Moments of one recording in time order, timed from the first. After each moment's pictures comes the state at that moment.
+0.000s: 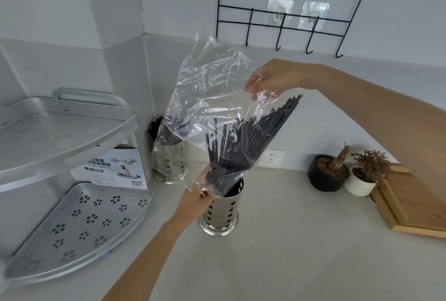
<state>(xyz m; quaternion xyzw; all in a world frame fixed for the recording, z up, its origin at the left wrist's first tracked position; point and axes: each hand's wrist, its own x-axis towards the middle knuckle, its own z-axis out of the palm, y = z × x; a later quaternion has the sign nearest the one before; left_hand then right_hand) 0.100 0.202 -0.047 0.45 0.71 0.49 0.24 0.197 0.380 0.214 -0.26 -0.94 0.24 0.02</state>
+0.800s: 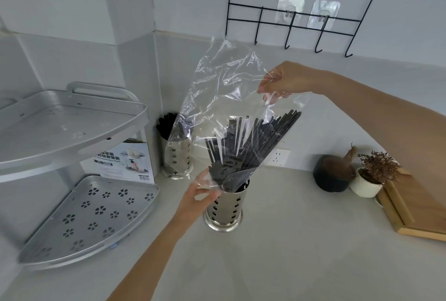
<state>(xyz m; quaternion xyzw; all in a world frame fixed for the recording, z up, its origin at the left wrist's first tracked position) 0.103 0.179 -0.055 0.35 0.67 0.58 0.30 0.199 0.385 0.200 -0.29 -0.93 0.22 0.05</state>
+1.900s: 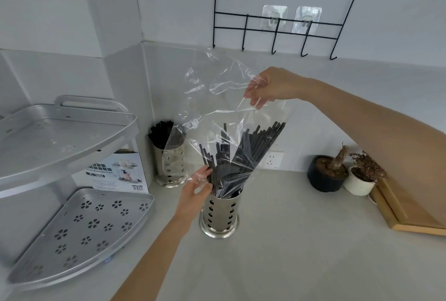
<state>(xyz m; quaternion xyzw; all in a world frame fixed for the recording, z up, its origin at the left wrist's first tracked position) 0.110 0.199 -0.028 0.31 0.64 0.63 0.32 0.204 0.379 0.198 -0.27 -0.93 0.23 0.07</state>
